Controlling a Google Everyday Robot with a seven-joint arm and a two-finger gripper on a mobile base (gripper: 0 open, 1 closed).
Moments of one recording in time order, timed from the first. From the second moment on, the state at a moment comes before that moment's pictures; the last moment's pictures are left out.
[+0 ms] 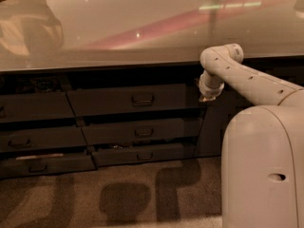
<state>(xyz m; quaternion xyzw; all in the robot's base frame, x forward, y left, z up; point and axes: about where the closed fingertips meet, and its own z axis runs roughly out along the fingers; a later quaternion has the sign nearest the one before) 0.751 -0.252 0.615 -0.76 0.64 -0.10 0.08</state>
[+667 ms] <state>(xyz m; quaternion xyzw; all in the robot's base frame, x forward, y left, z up) 0.752 -0.249 0.621 -0.76 0.64 -0.10 0.08</state>
